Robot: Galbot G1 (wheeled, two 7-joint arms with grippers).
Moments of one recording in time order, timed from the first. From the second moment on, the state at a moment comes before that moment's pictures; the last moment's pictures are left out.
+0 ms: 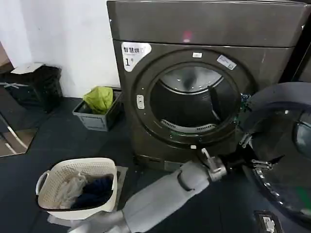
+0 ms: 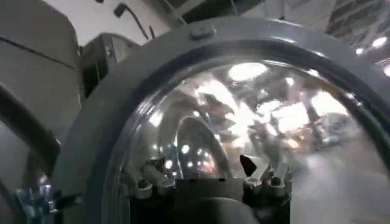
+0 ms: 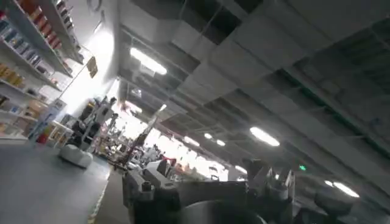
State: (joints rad) left arm 0.38 -1.60 0.51 -1.29 -0.33 -0.33 0.24; right arm -1.90 1.61 2.33 1.87 0.32 -0.13 0.31
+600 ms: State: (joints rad) left arm 0.41 -1.61 0.50 -1.39 -0.34 -0.06 0.21; right arm -1.92 1.61 2.33 1.83 0.29 -0.13 0.34
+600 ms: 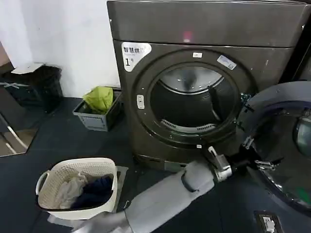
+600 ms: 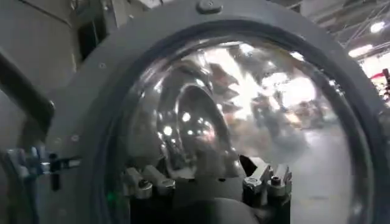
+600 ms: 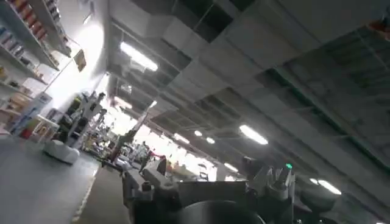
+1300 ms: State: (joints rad) left arm 0.63 -1.16 0.31 -1.87 -0.48 0.12 0.05; right arm -1.93 1.61 2.25 1.73 0.35 -0.11 0.32
